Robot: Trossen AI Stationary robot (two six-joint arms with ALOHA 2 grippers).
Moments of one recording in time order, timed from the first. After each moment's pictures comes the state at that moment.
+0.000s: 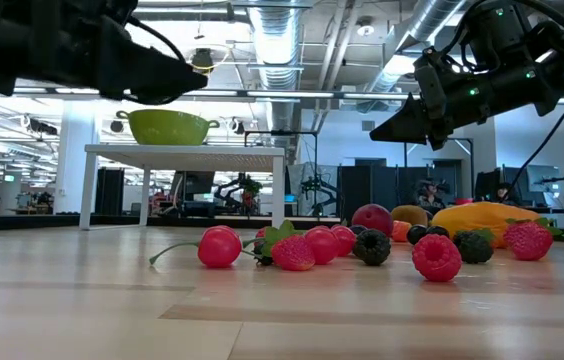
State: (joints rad) left arm -0.30 1.27 0.25 0.91 -0.25 0.17; right arm -0.14 1.18 0.30 0.63 0.26 0.15
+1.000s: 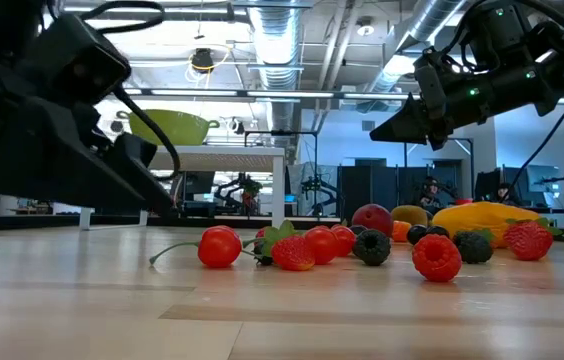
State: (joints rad) left arm -0.56 1.80 0.42 0.91 -0.37 -0.19; right arm -0.14 1.18 0.30 0.63 0.26 0.15
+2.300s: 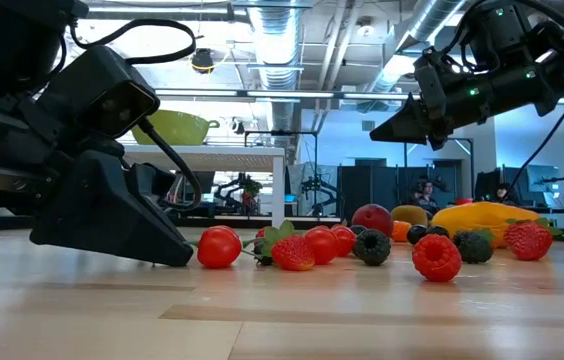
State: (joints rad) left arm -0.55 1.97 0.53 0.92 -0.37 -0.23; right arm -0.14 1.18 0.30 0.63 0.26 0.15
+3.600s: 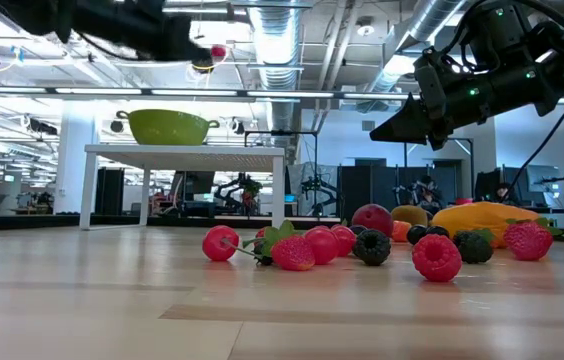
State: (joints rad) left arm 0.30 0.93 0.53 0.43 -0.48 0.32; right arm -0.14 1.18 0.30 0.63 0.26 0.15
